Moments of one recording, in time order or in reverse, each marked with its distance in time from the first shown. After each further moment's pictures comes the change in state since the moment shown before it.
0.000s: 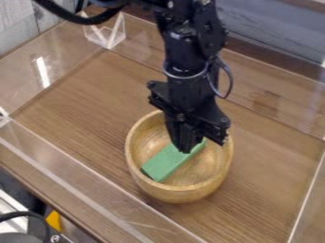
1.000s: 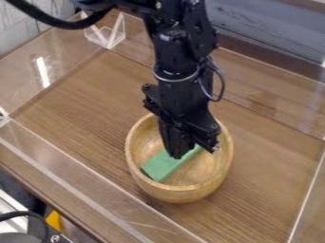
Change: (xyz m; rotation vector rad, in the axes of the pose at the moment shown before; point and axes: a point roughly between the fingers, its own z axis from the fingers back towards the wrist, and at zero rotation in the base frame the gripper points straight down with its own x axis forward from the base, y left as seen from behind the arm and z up) arm -0.014 0.004 0.003 -0.031 0.020 -0.055
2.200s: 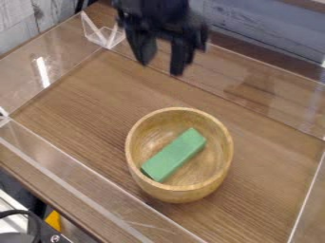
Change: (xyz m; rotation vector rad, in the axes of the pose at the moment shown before) arm 0.032 0.060 0.082 0.110 -0.146 0.339
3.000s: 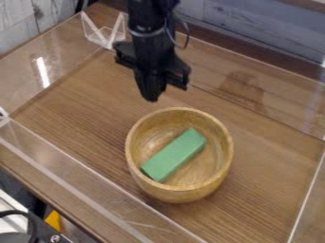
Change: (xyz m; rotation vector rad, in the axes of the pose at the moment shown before) arm 0.003 0.021 -0.082 0.036 0.012 -0.065
